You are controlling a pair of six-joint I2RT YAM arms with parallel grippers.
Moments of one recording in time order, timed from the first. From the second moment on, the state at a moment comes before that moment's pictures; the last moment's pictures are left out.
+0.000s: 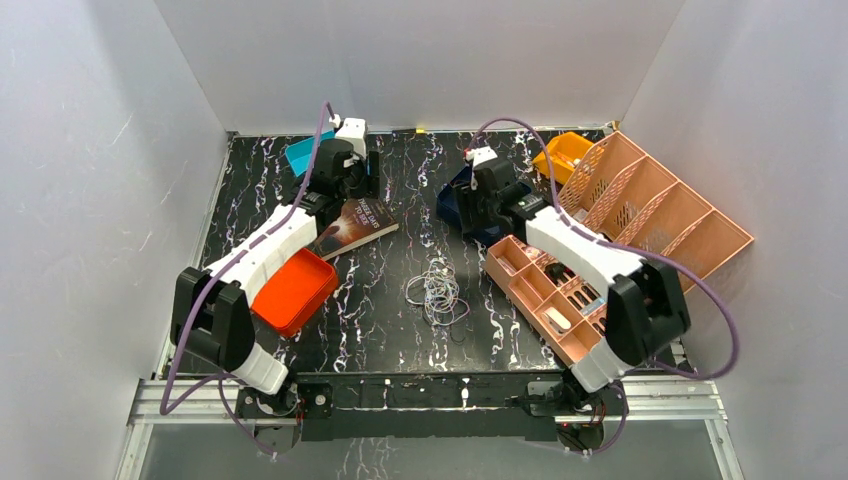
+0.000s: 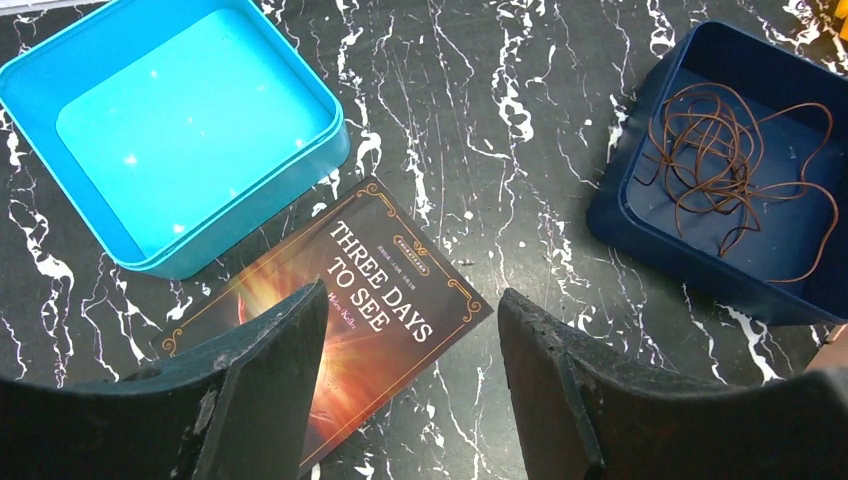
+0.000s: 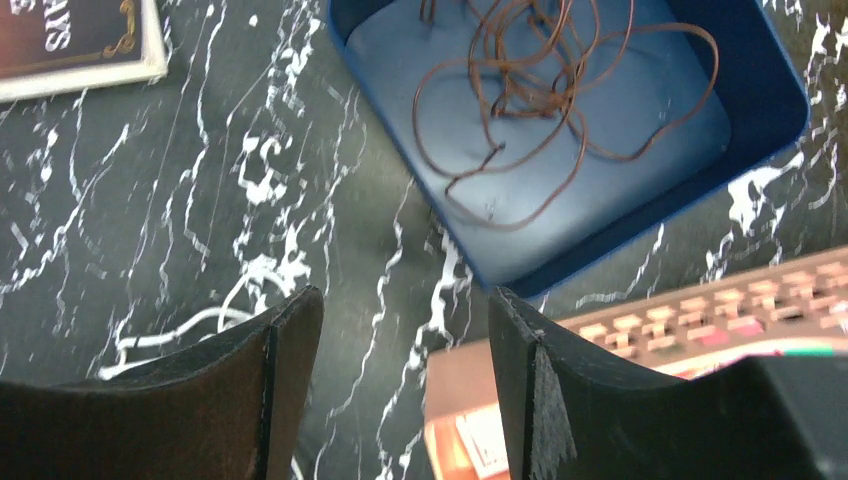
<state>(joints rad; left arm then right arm) -0.42 1.54 1.24 -0.18 -0.18 -0.13 0.60 1.51 1.18 -0.42 0.15 0.17</state>
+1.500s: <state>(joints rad) -0.35 1.51 1.20 -0.14 -0.16 -0.13 0.53 2.15 1.63 -0.23 0.17 -0.16</state>
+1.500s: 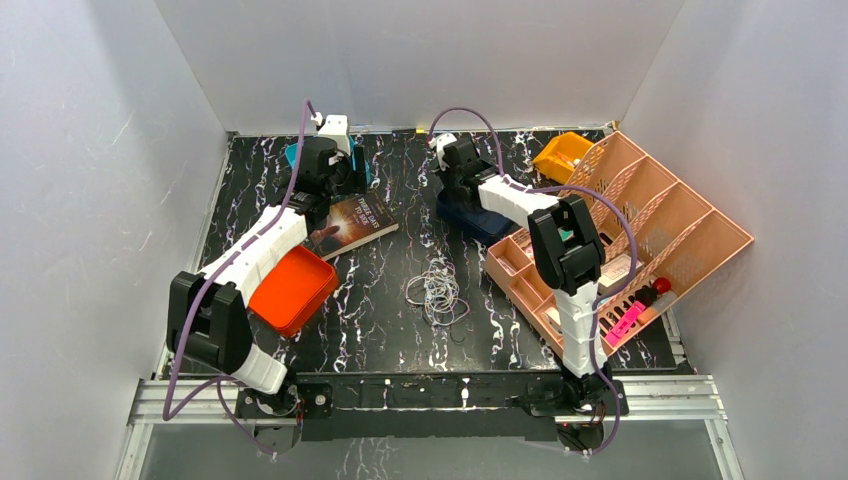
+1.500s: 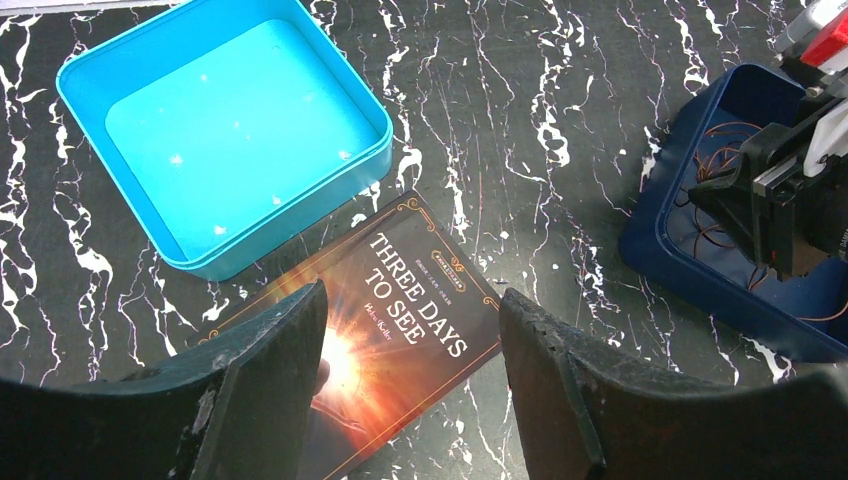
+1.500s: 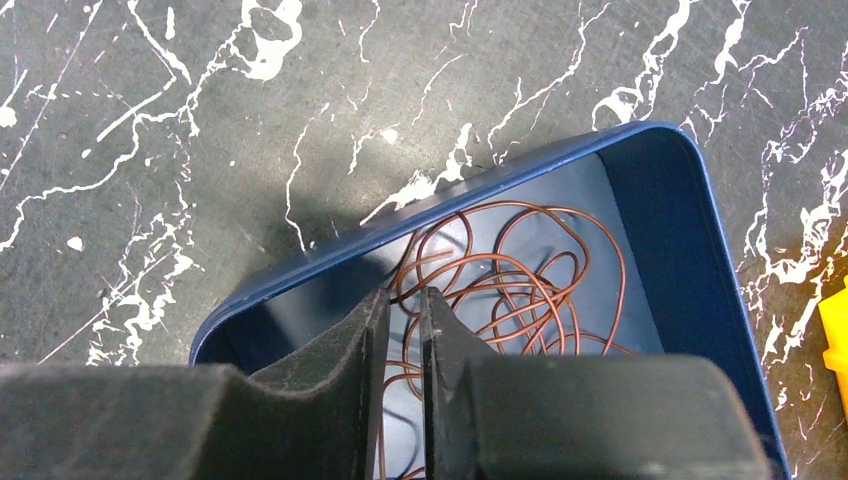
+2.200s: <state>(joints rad) -0.34 1.51 1.20 -0.14 -0.13 -0.14 0.47 1.99 1.54 -0.22 0.14 -0.05</state>
